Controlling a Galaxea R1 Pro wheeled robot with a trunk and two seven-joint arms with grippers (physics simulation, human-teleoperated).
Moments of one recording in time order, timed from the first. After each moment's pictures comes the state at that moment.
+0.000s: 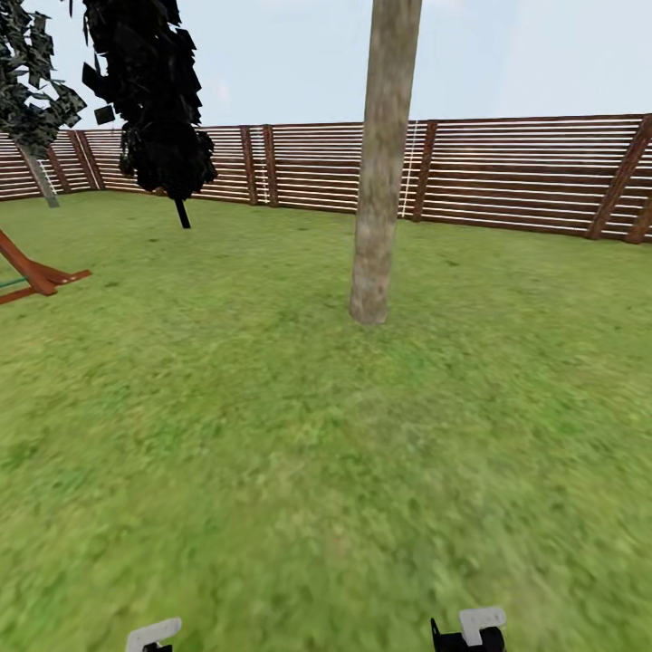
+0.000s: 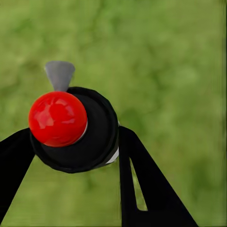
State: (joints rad) left arm -0.40 0.11 0.04 -0.03 0.20 -0.38 0.03; right arm -0.41 -0.03 -0.02 -0.04 0.17 -0.50 -0.13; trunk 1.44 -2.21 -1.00
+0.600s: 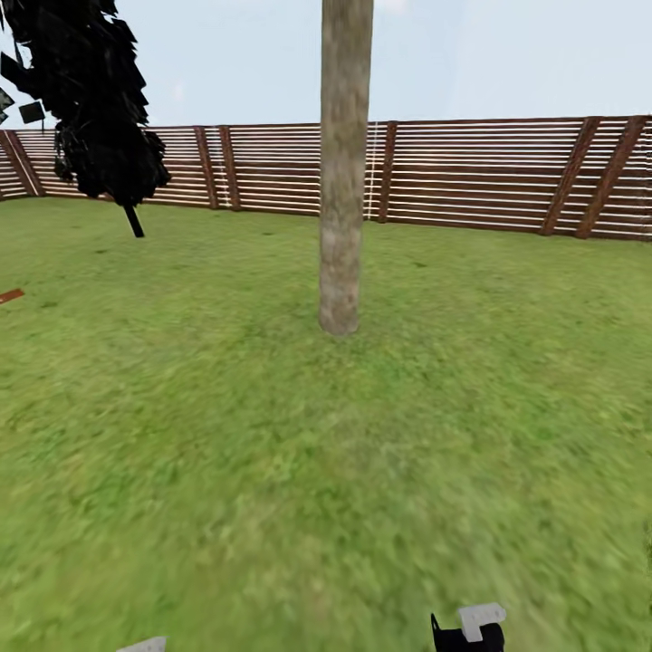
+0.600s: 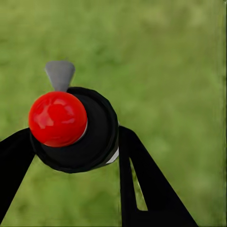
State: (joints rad) left arm -0.37 0.14 0.04 -0.02 0.21 -0.40 0.03; right arm -0.41 -0.03 -0.02 -0.06 0.17 -0.50 -0.13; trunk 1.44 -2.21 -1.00
